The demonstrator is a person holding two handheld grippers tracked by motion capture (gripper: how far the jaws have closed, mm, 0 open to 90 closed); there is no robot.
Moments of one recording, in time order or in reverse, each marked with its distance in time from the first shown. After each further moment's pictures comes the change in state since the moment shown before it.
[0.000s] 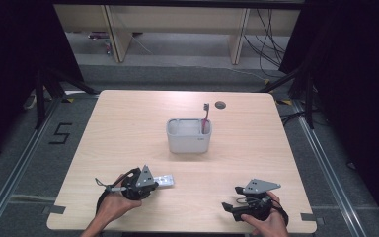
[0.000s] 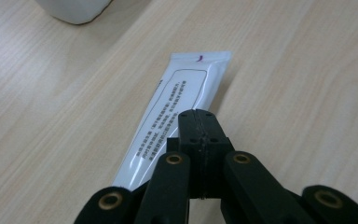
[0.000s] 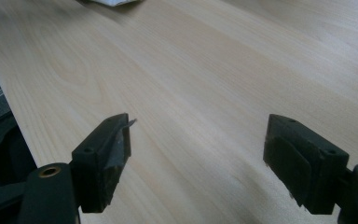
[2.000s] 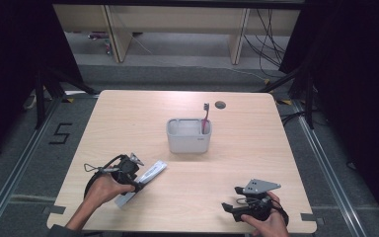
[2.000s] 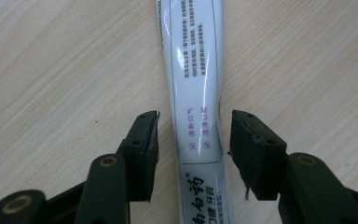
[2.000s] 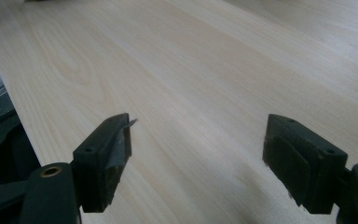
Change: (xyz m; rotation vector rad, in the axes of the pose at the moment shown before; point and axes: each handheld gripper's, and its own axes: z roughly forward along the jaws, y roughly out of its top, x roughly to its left) left arm 0.047 0.002 -0.011 0.318 -0.029 -0.249; right arm 0.001 0.001 -0.001 0.001 0.011 0.000
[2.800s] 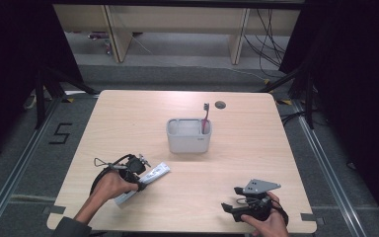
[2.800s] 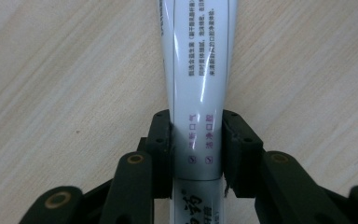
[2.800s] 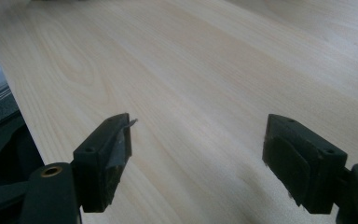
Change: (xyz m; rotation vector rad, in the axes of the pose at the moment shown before) left arm -0.004 0.014 0.012 0.117 -0.010 0.066; right arm 0.000 0.000 0.000 -0.002 0.010 0.005
